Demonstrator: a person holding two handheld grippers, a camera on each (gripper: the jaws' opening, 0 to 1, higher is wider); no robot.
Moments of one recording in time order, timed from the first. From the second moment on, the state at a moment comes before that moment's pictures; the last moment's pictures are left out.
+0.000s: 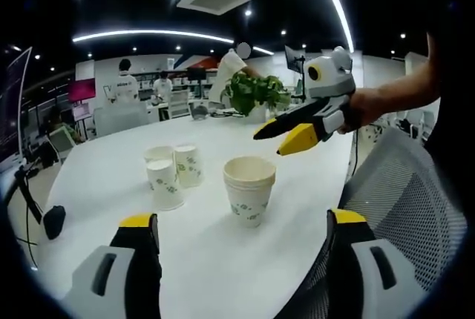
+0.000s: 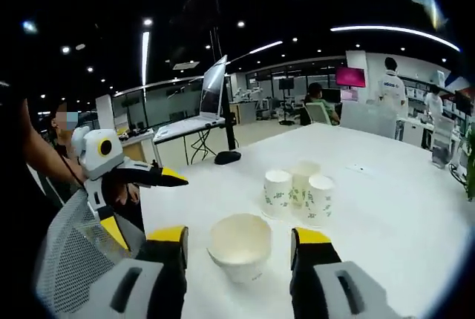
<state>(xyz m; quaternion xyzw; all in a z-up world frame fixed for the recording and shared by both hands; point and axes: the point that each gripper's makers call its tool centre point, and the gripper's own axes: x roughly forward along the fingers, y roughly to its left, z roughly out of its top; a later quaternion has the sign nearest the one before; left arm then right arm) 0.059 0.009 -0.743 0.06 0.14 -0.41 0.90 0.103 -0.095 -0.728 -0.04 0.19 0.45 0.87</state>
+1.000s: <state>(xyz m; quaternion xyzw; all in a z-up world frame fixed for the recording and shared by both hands) 0.064 0.008 -0.741 0.05 0.15 -0.40 0.90 0.093 -0.170 -0.731 -0.04 0.17 0.35 0.92</state>
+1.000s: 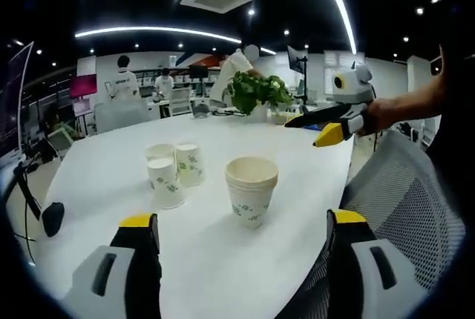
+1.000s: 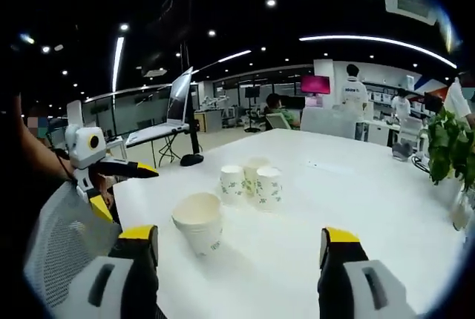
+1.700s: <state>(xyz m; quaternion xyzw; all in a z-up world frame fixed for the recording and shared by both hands) 0.156 -0.008 -0.720 0.08 0.12 -0.41 0.90 0.076 -0.171 -0.738 -0.04 0.18 0.36 0.92</state>
